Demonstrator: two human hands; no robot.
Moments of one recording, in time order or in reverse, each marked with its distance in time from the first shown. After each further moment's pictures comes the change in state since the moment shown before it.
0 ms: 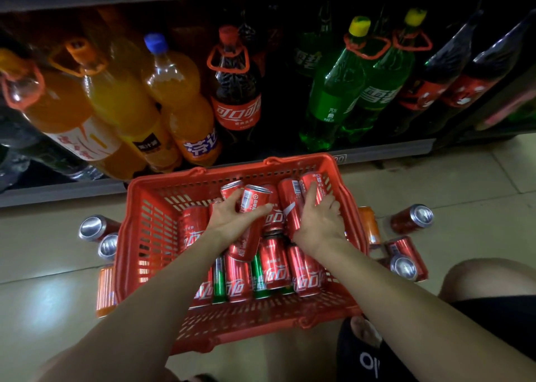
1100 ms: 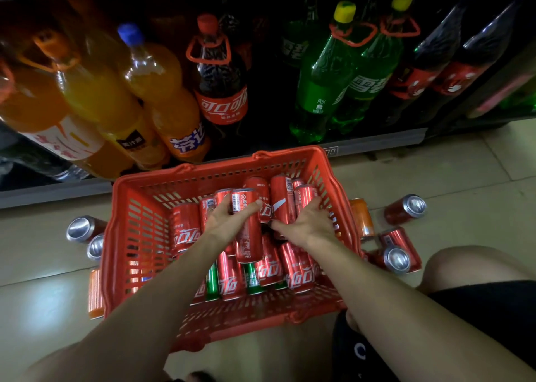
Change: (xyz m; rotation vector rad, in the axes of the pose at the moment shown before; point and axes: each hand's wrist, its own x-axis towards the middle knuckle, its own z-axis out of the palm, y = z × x) left_hand 0.001 -0.011 0.019 -0.083 -0.001 -0.071; right_hand 0.007 0.006 0.015 0.392 -0.154 0.256
